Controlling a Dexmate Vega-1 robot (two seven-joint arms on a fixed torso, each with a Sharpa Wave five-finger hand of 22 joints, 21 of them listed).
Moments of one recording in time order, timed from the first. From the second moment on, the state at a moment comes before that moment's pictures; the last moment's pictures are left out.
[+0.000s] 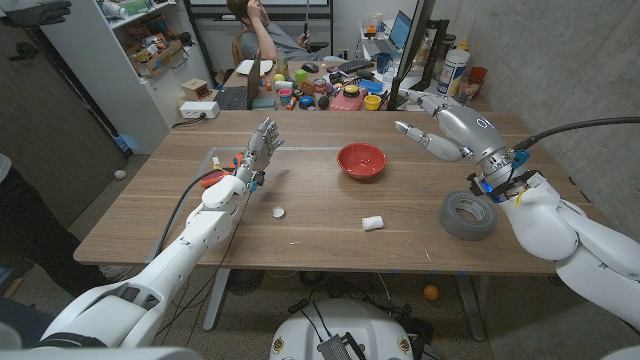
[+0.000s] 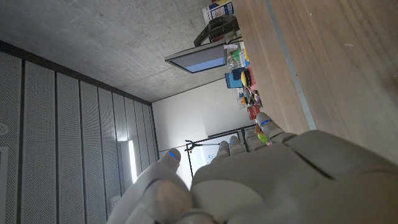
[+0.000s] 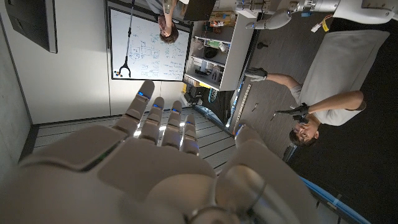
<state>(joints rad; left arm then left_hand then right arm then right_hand) 0.75 0.42 0.35 -1.16 -0.58 -0.28 -0.15 0.01 0.07 0.40 0.19 0.26 -0.17 -0.04 0.19 0.18 -0.17 -0.08 0.18 0.18 -0.17 -0.03 0.19 0.18 -0.13 -0.04 0.48 0.18 -1.51 -0.86 0.11 -2.29 -0.64 0.10 -0.26 0.23 0.06 0.38 -0.04 0.18 0.15 -0.03 0.19 0.18 0.24 0.04 0.22 0.18 0.21 0.05 0.19 0.17 0.06 0.09 0.75 0.17</state>
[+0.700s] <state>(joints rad) 0.76 0.42 0.34 -1.16 -0.58 -0.28 -0.17 0.01 0.07 0.40 0.19 0.26 -0.17 -0.04 0.19 0.18 -0.17 -0.08 0.18 0.18 -0.17 -0.03 0.19 0.18 -0.13 -0.04 0.48 0.18 -1.50 -0.84 0.00 -2.44 -0.83 -0.04 -0.14 0.22 0.04 0.36 -0.05 0.18 0.13 -0.05 0.18 0.18 0.23 0.02 0.21 0.18 0.21 0.04 0.19 0.17 0.10 0.12 0.74 0.17</state>
